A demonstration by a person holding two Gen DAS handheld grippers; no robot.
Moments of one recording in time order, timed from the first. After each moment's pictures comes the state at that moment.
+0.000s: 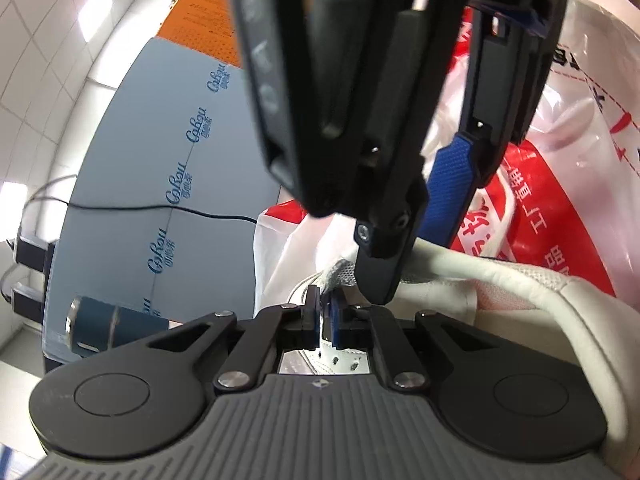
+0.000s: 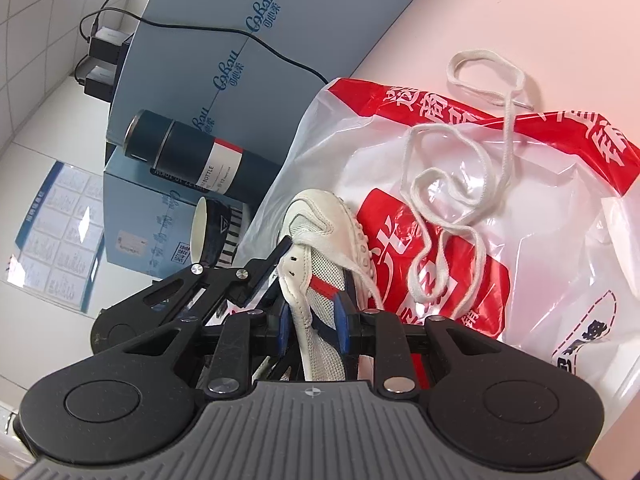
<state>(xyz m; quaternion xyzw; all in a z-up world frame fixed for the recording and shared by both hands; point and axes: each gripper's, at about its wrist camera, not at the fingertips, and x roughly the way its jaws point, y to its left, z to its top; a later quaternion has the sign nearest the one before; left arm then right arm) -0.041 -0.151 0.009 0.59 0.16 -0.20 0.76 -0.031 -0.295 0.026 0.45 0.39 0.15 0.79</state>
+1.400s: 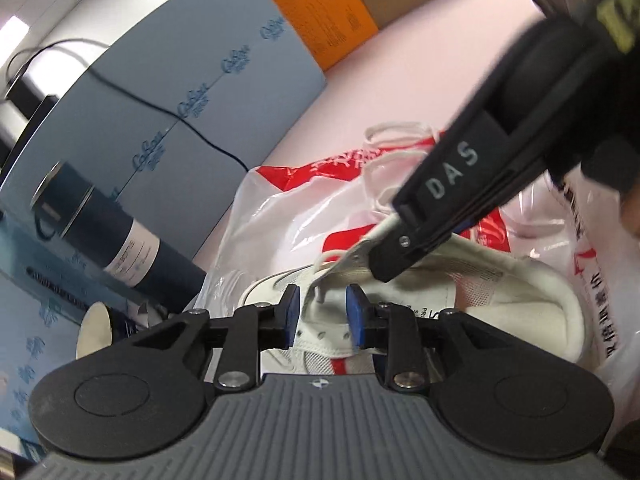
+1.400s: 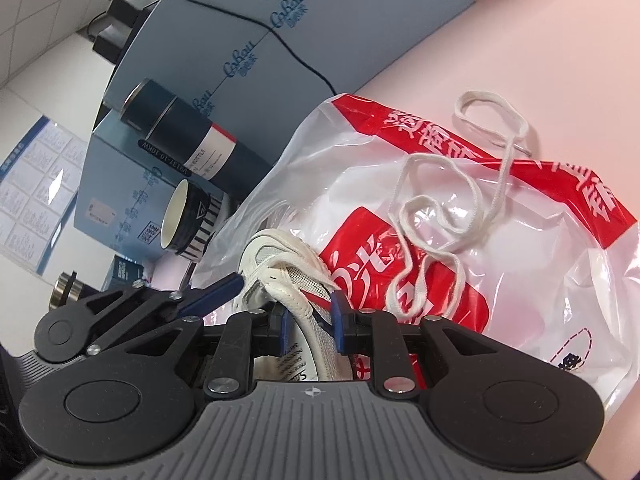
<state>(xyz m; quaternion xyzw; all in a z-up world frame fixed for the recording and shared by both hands) -0.051 -0.133 0.042 0.39 0.28 -0.22 0.85 -0.037 -0.285 0.039 0.35 0.38 0.14 0.84</state>
